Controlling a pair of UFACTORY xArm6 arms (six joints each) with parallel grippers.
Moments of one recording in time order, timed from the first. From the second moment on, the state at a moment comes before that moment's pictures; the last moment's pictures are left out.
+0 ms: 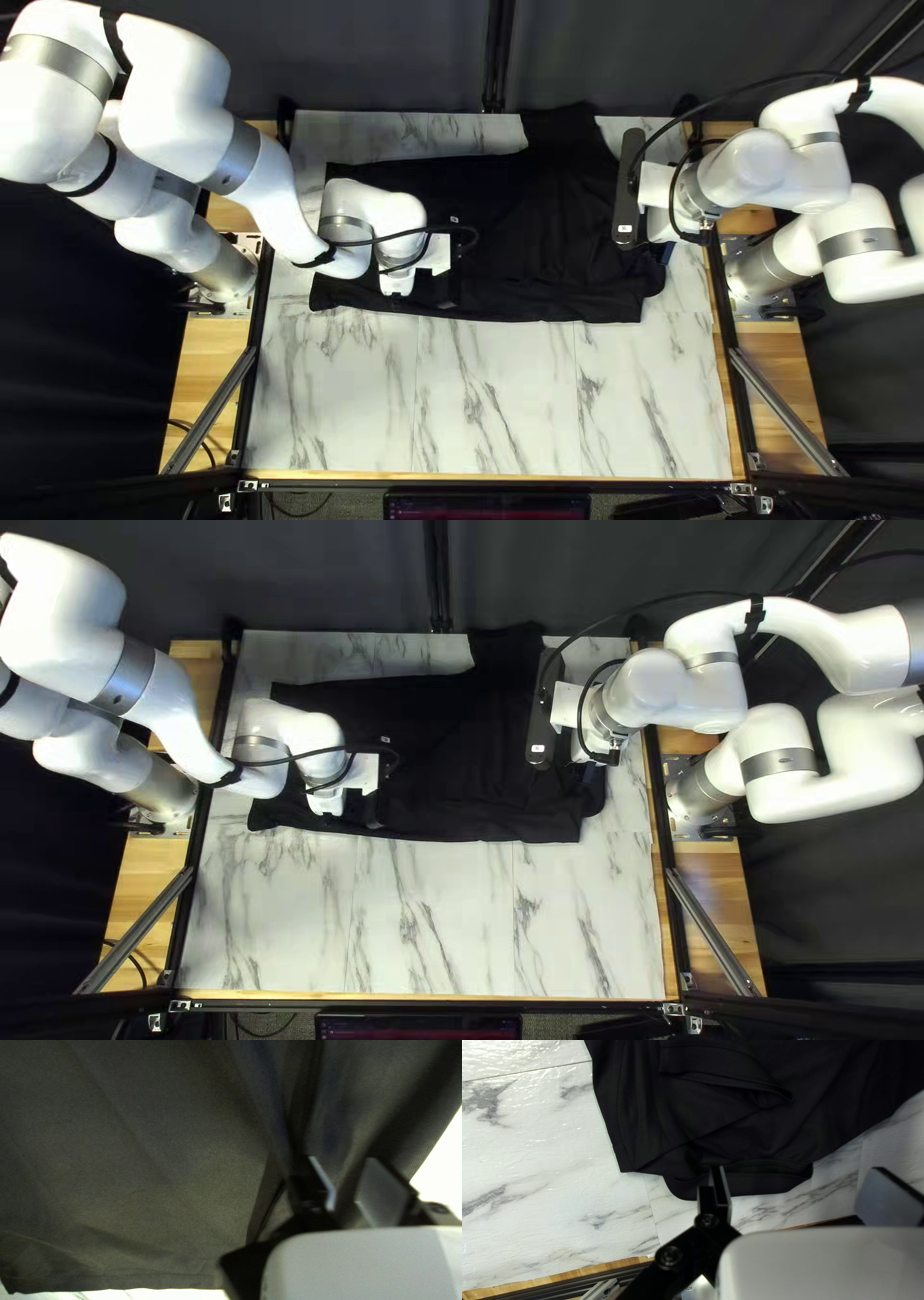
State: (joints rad) left arm -0.06 -0.02 -0.60 -0.04 0.75 -0.07; right arm 0.03 -0.78 -0.38 -0.18 1.08 0.24
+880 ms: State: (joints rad) left arm -0.05 0.03 -0.66 0.01 0.79 -0.11; right arm 0.03 -0.78 -0.38 -0.18 1.08 0.24
